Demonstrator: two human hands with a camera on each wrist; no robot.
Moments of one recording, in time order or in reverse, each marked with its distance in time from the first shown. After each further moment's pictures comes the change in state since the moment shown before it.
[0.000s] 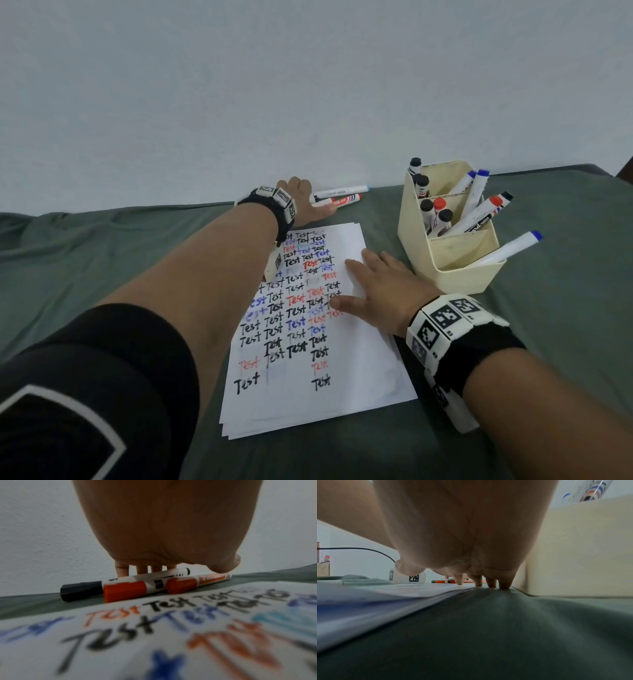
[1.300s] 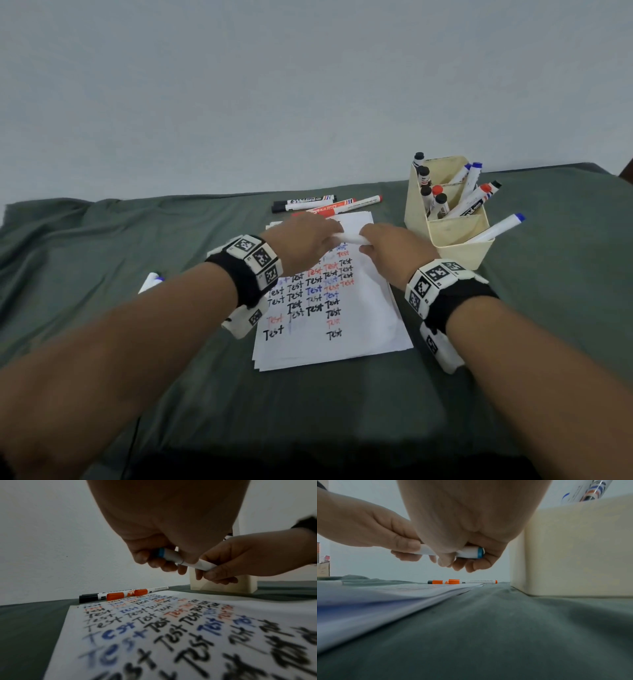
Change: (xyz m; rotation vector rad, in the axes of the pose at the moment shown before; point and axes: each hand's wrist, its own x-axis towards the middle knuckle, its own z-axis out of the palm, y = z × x) left_hand -0.195 0.014 -0.038 -0.243 0.124 0.457; right_hand -0.007 -0.005 -0.014 -0.034 0.358 -0.109
